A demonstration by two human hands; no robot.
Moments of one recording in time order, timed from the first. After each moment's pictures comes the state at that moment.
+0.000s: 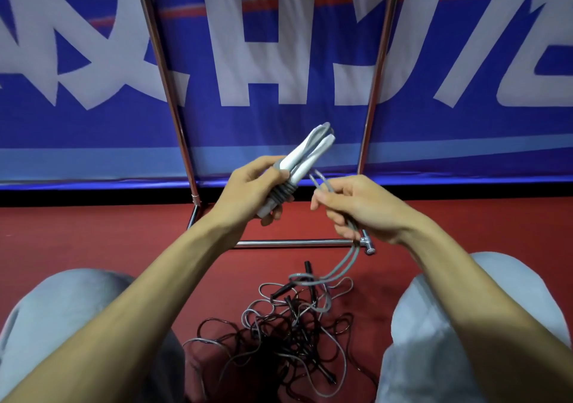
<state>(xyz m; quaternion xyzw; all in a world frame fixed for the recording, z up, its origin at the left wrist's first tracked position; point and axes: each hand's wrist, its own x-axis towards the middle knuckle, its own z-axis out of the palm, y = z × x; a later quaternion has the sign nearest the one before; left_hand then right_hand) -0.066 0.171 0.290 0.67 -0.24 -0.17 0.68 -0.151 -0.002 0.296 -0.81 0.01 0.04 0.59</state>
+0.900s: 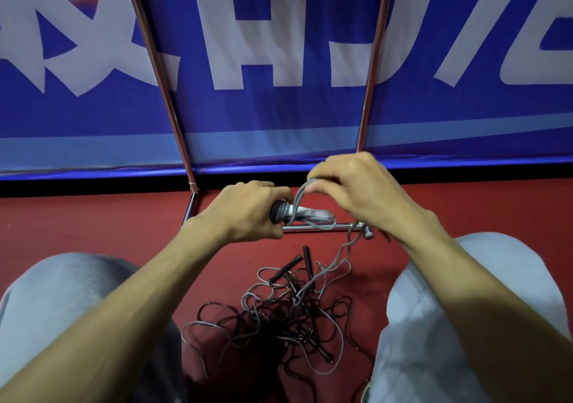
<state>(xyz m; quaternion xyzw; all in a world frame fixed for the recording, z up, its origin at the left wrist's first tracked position) -0.058 0.172 0.258 0.89 -0.46 0.02 0.07 -0.149 -0.007 0.287 -0.95 -0.10 -0.23 0.20</state>
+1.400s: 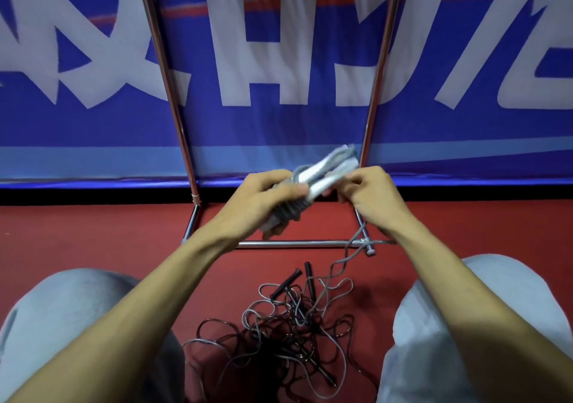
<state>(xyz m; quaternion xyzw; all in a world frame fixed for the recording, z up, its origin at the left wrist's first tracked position) -0.071 0.179 0.290 0.68 -0.36 -0.19 0.61 -0.134 -0.016 0.284 -0.90 0.09 -0.19 0.38</state>
